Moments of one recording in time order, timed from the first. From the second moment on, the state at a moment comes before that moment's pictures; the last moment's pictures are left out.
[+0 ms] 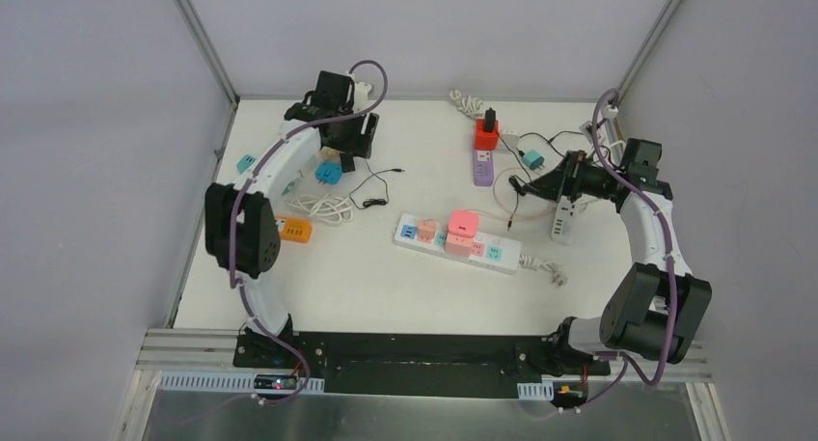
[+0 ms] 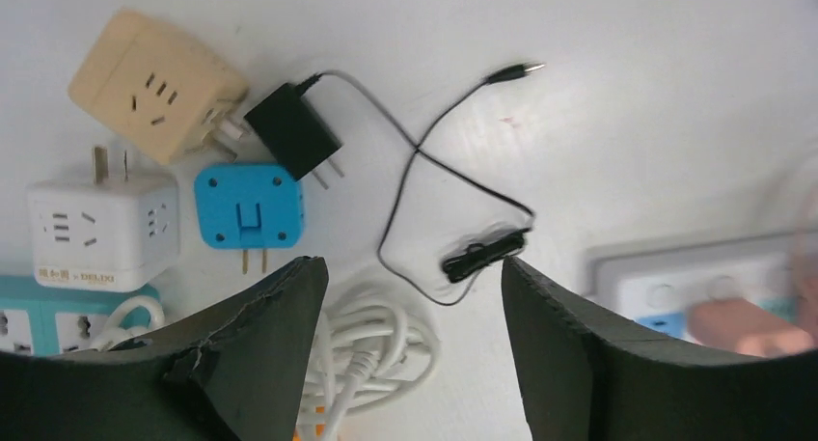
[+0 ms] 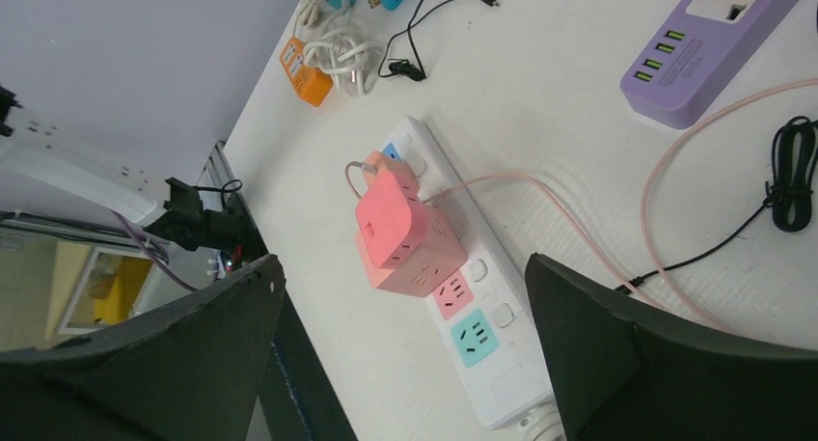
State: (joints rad) left arm -0.31 1.90 1.69 -0.63 0.10 0.14; right arm -0.27 1.37 1.03 -0.55 -1.24 -0.09
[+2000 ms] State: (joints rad) left arm -0.38 1.81 1.10 0.58 1.33 0.24; right arm 0.25 1.72 1.36 -1.19 -1.05 -0.76
